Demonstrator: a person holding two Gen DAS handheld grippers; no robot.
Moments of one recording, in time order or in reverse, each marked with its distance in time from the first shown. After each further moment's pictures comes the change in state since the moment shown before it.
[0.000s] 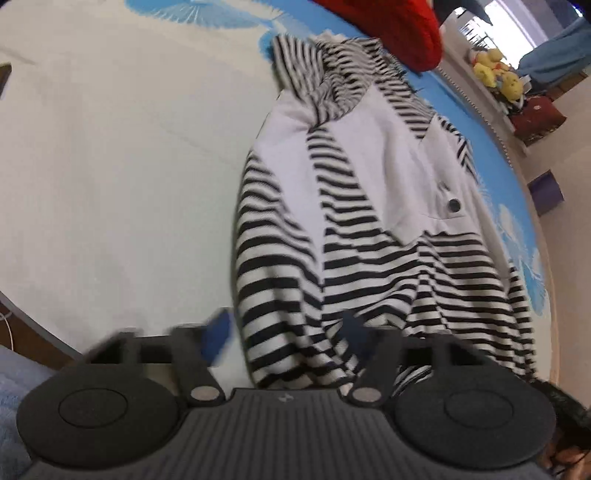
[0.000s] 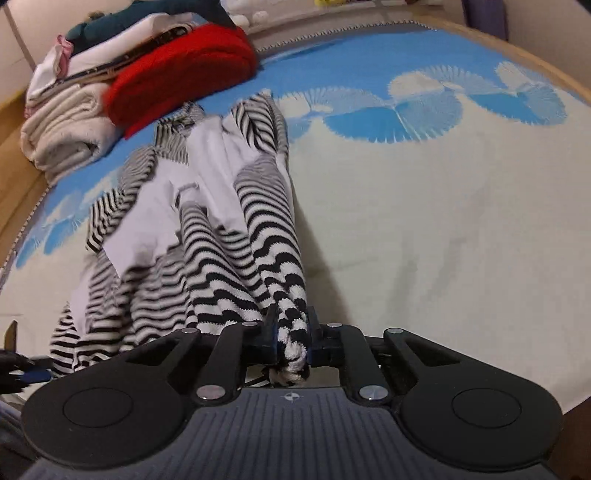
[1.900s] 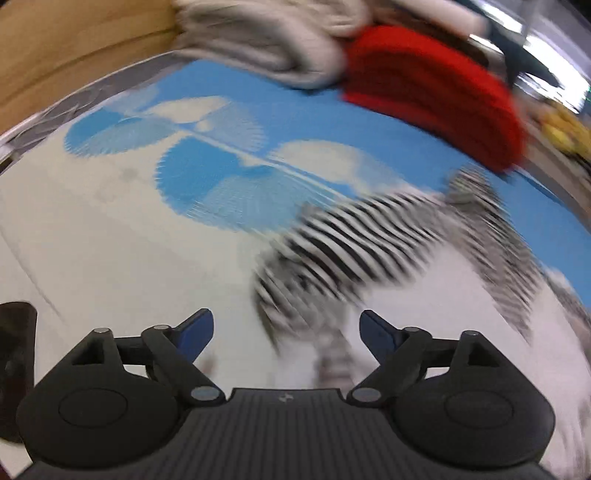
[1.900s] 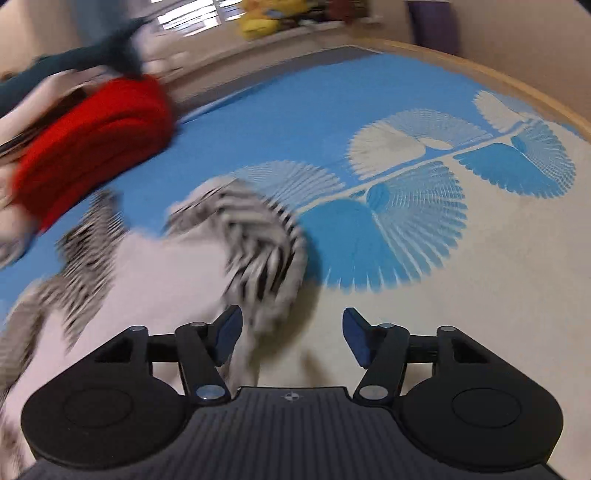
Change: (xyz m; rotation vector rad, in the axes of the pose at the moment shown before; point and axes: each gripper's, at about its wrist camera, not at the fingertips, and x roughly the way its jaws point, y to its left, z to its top) left arm 0.014 0.016 0.200 0.094 -0.264 0.294; right arm 0.080 -0.007 0.162 0.109 -0.118 -0.141
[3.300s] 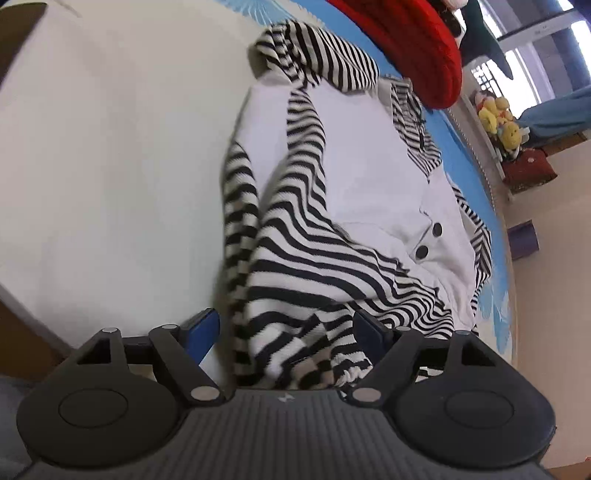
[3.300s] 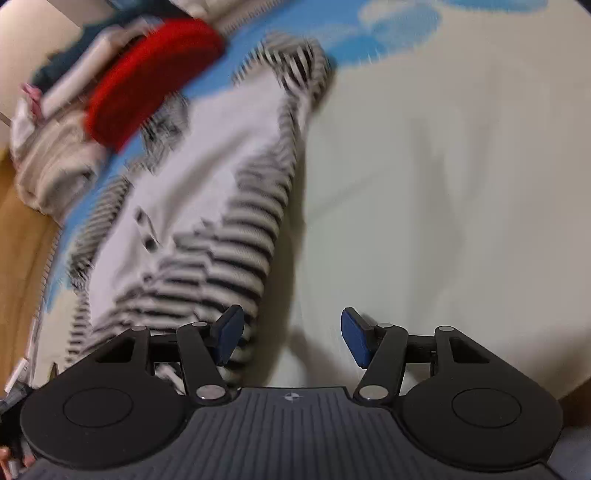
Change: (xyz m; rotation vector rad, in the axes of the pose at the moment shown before) left arm -0.039 0.051 -0.172 -0.268 0.310 -0.397; right arm -0.069 -0.028 -0.180 0.125 0.257 0.220
